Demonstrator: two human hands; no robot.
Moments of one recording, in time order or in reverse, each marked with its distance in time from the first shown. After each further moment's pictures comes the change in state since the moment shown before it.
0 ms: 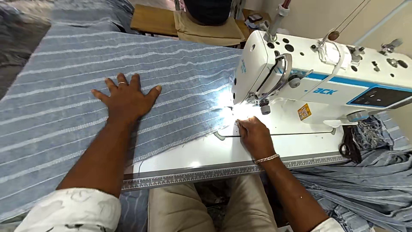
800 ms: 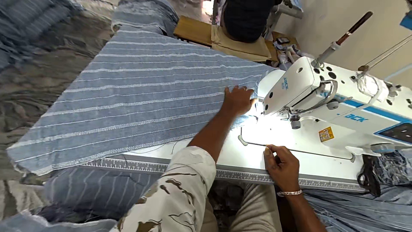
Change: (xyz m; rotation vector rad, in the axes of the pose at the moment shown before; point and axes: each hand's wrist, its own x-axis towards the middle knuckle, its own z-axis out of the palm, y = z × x) left_hand -0.014 0.183 0.039 -0.238 -0.110 0.546; right_hand -0.062 0.025 0.004 0.250 0.207 -0.105
